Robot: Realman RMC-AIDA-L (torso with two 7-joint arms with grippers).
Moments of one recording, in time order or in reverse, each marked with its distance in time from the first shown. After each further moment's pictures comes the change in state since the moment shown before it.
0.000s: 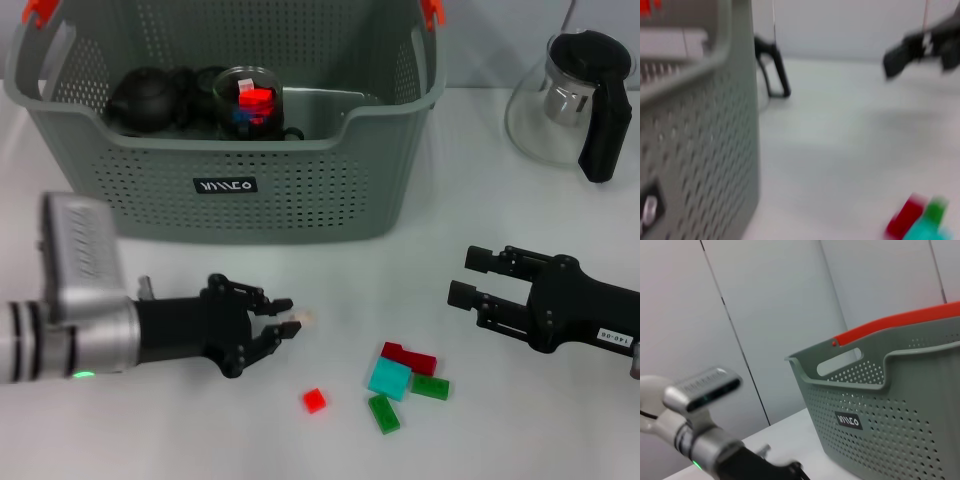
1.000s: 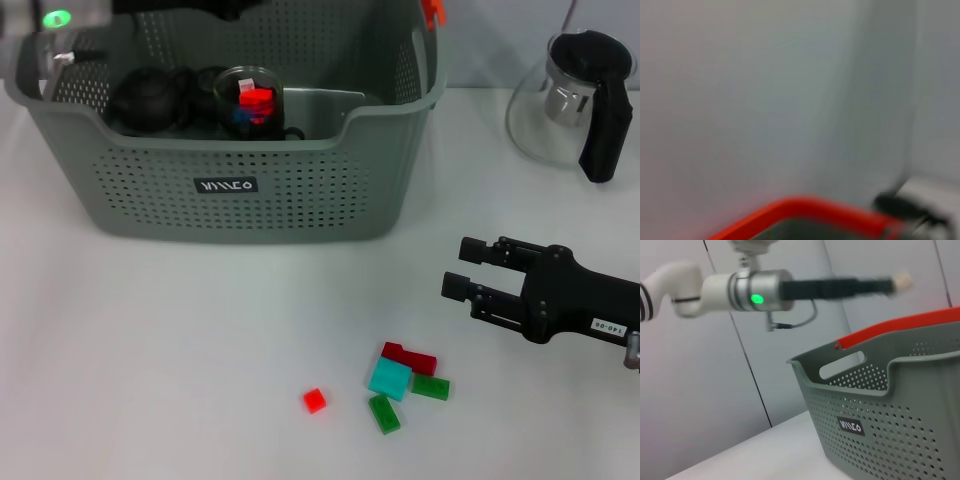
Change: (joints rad) left arm -0.302 0.147 0.051 0.336 -0.159 -0.082 -0.775; right arm 0.020 0.003 0.000 -0.005 -0.001 0.005 0.007
